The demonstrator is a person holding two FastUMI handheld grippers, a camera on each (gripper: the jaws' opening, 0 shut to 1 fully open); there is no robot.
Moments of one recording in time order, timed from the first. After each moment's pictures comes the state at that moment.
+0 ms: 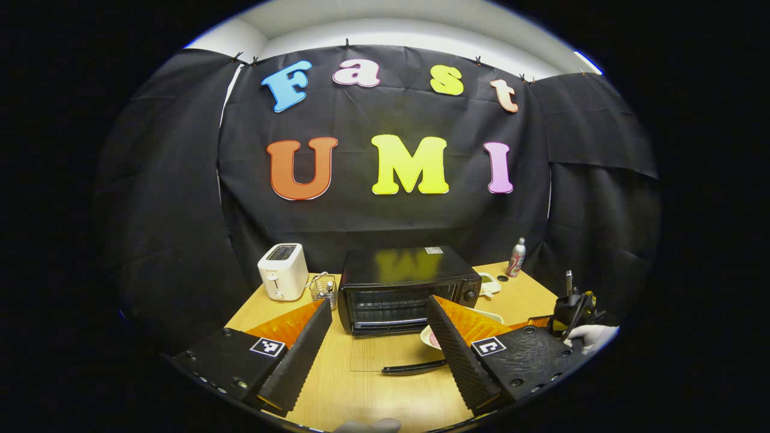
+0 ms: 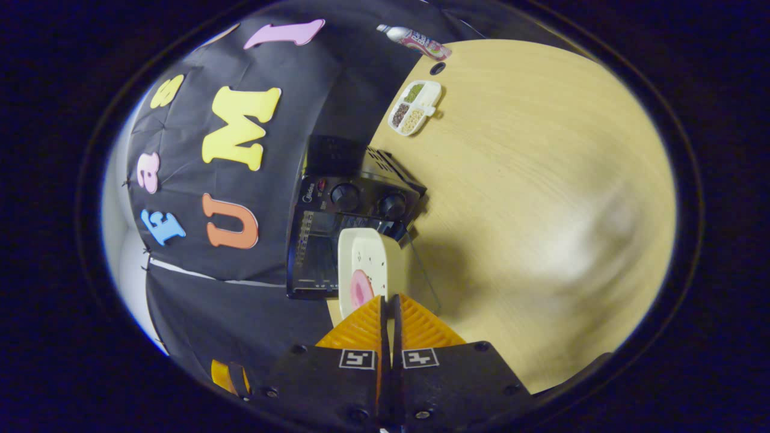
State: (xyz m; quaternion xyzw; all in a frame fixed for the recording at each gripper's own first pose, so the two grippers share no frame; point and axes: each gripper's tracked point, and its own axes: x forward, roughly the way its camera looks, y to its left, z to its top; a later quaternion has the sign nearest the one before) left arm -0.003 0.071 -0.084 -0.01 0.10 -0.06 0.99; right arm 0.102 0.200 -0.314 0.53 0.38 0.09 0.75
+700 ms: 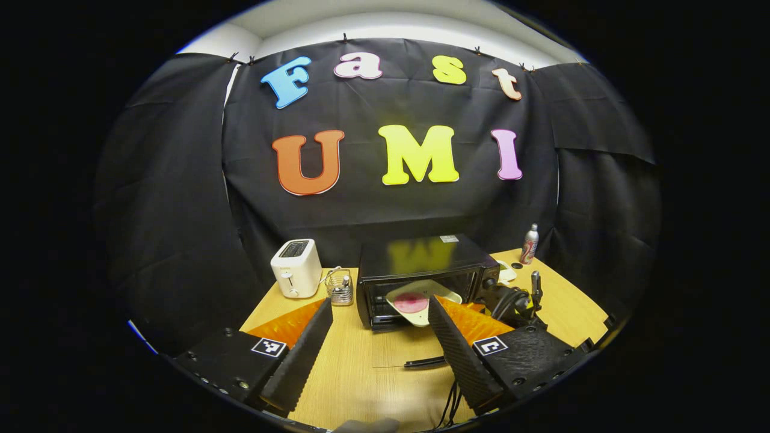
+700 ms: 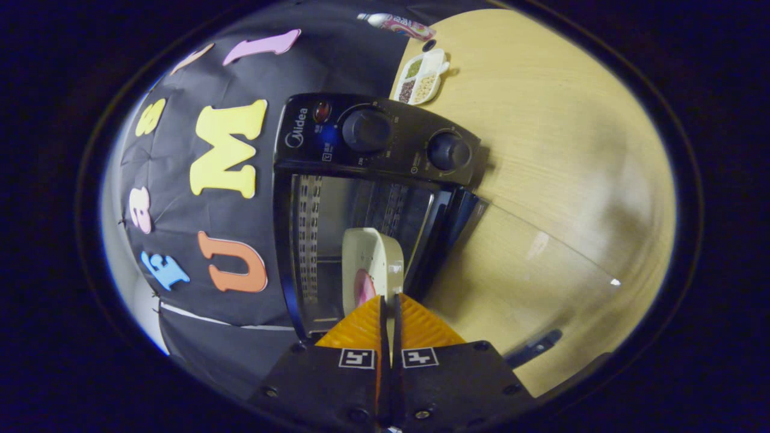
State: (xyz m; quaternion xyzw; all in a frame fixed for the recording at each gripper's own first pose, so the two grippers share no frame) left arm 0.004 0.100 -0.101 0.02 0.13 -0.04 0.99; right arm 0.213 0.320 -0.331 0.62 0.30 0.04 0.73
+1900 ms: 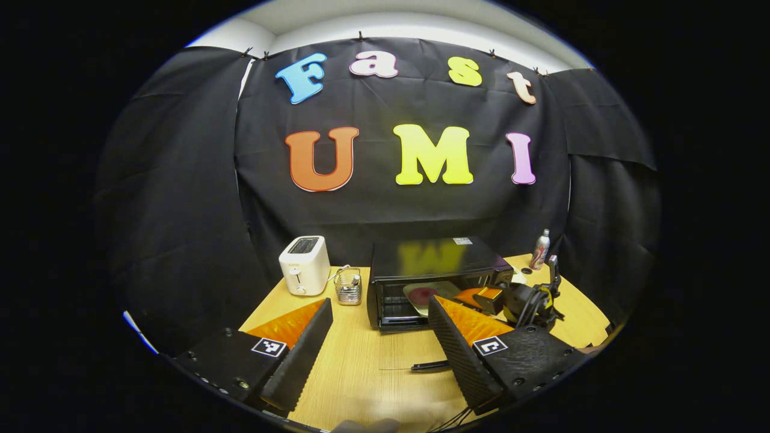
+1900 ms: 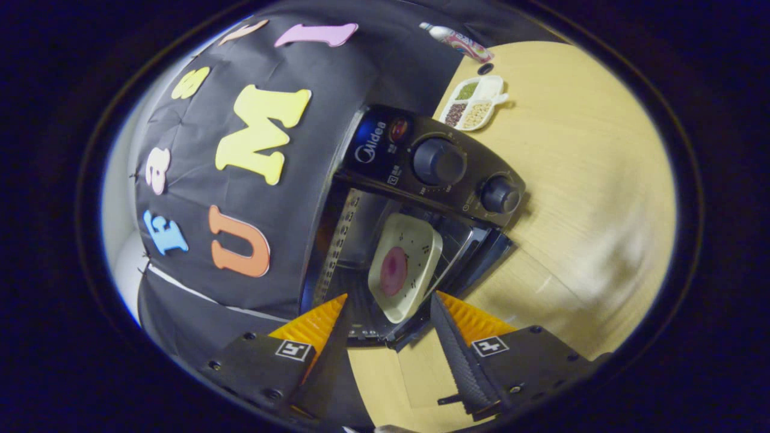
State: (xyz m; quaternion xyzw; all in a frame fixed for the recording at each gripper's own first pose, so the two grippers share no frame) left arm 0.011 0.116 -0.105 0.00 0.12 -0.01 0.99; right arm 0.204 0.298 -0.306 0.51 0.28 0.08 0.81
